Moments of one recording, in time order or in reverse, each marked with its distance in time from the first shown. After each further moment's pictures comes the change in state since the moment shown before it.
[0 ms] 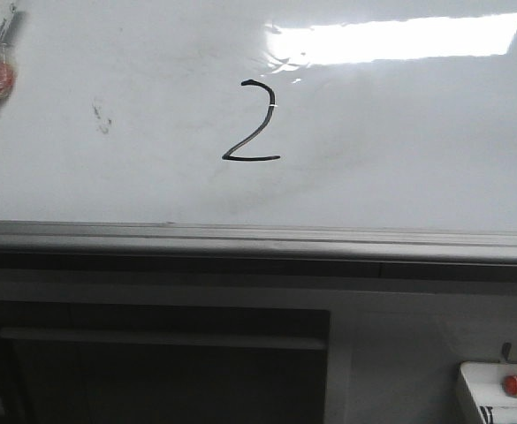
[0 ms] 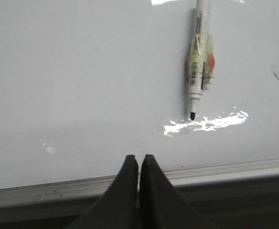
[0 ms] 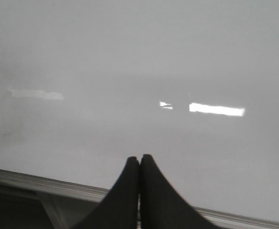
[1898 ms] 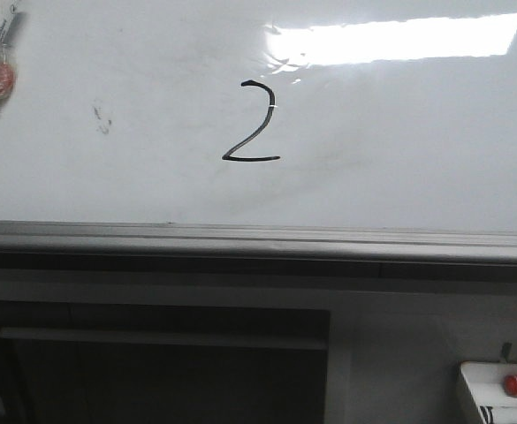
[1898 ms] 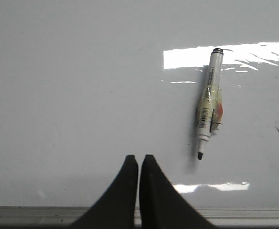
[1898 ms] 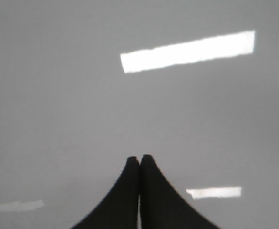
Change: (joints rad) left arm 0.043 -0.165 0.124 -0.102 -0.166 0.000; right arm -0.224 -0.272 0.615 0.096 -0.751 0.001
